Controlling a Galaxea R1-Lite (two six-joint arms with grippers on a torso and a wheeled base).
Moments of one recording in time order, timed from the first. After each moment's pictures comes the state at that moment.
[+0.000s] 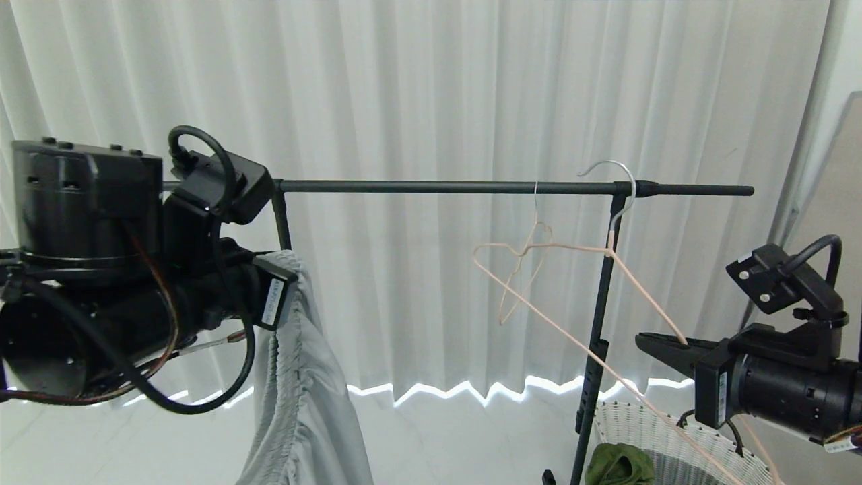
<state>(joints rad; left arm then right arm) -0.48 1.40 -0.87 -0.15 0.33 0.24 0.67 1.29 -0.55 -0.38 -0.02 0.16</state>
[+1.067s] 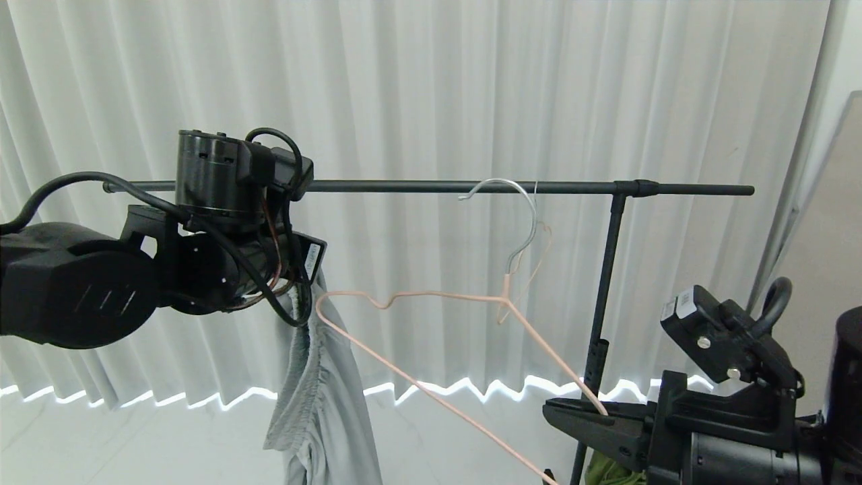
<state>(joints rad) -0.38 1.66 -1.08 -0.15 0.46 0.24 1.02 1.36 -0.54 -0.52 0.07 0.28</state>
